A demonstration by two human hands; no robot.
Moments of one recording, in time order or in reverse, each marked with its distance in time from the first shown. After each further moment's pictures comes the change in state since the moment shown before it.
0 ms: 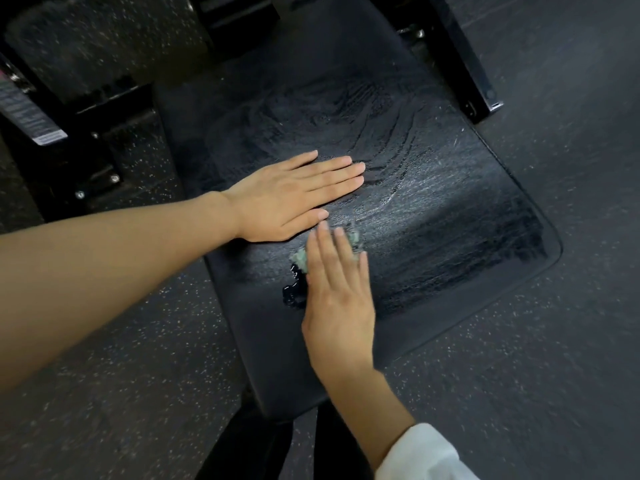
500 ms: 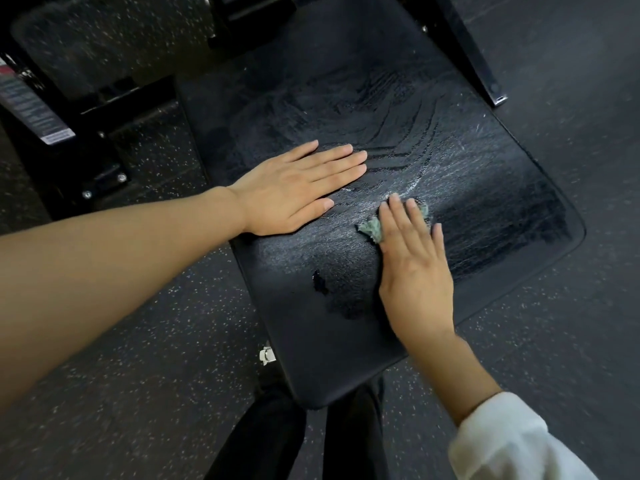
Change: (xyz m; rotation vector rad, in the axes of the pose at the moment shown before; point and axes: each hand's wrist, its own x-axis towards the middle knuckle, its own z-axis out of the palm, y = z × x) left_hand -0.027 -0.006 0.005 0.007 0.028 -0.040; right_hand 0.015 0.046 -0.012 0.001 0.010 0.034
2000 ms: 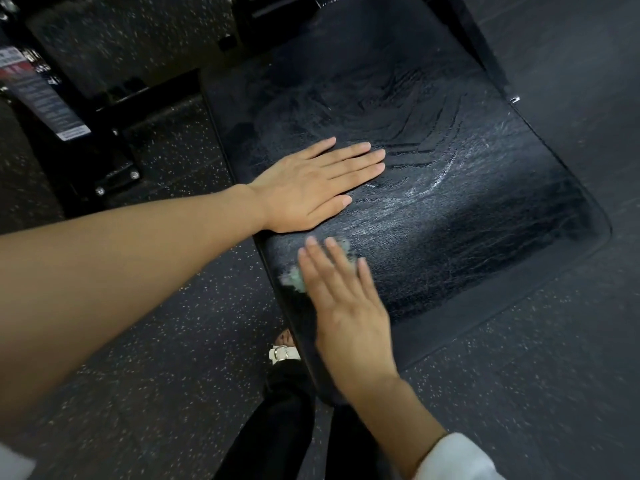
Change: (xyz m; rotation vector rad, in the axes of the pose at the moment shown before) left_hand -0.007 -0.001 0.003 -0.007 0.034 0.004; right_hand -0.044 -0.087 0.014 0.005 -0.150 -0.196
